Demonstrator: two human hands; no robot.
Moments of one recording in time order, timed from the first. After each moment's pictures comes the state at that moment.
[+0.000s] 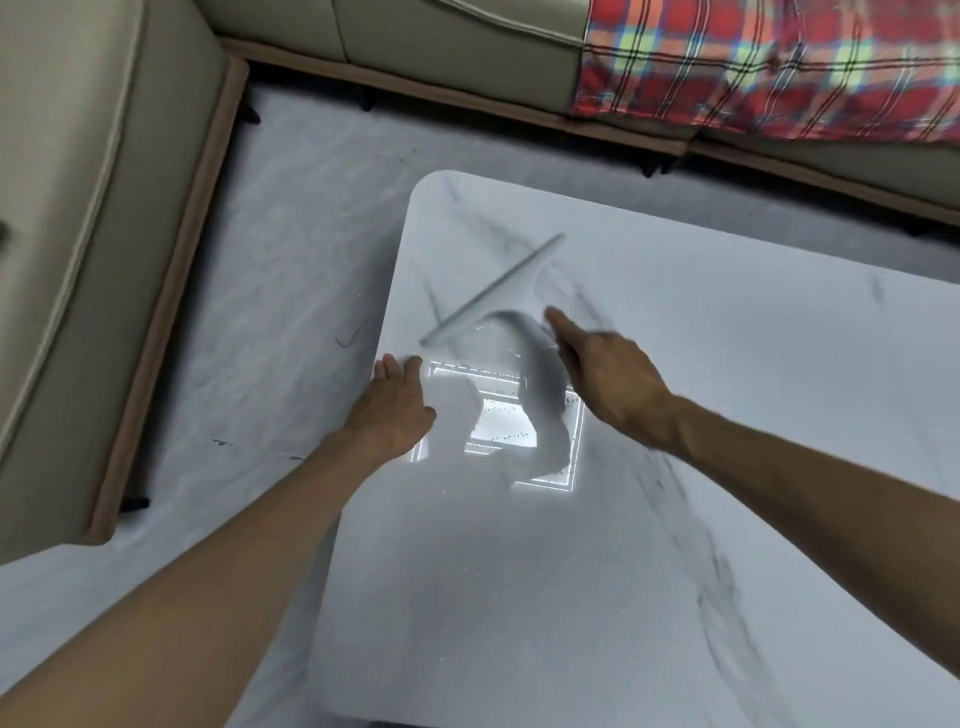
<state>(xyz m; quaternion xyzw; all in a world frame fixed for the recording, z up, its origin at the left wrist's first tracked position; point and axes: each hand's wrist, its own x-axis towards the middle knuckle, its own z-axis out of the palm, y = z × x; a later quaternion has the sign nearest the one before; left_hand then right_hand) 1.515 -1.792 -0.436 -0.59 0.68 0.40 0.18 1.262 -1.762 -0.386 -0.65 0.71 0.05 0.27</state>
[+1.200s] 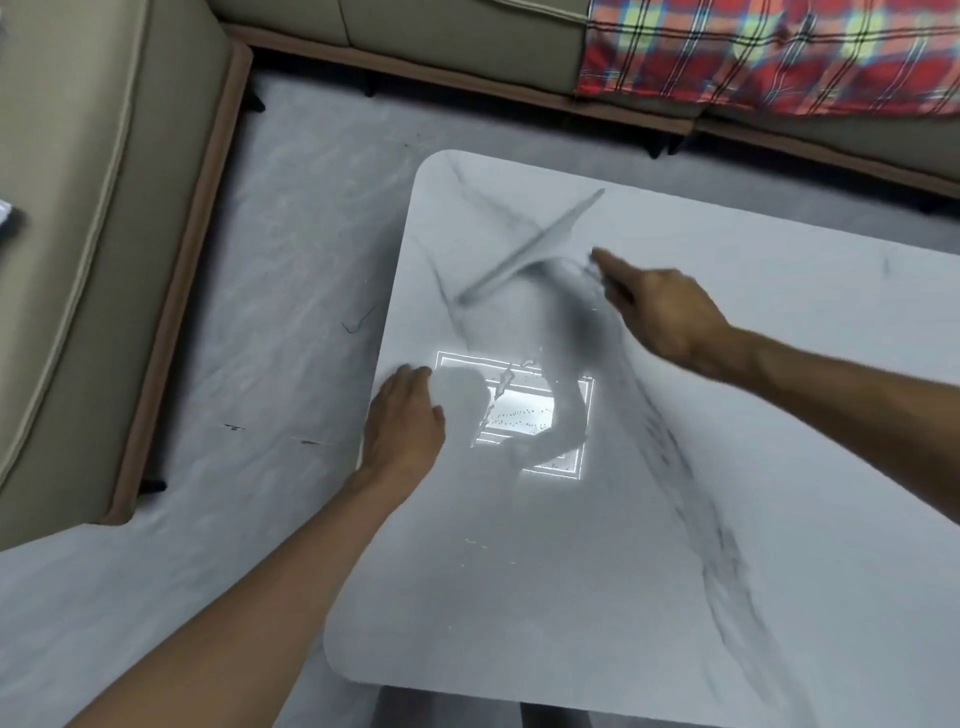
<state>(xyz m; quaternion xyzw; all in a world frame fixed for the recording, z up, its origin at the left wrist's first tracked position) 1.513 -1.736 -0.428 -0.64 0.69 0.32 0.04 1.219 -1.779 -0.361 -0.66 0.72 0.06 0.22</state>
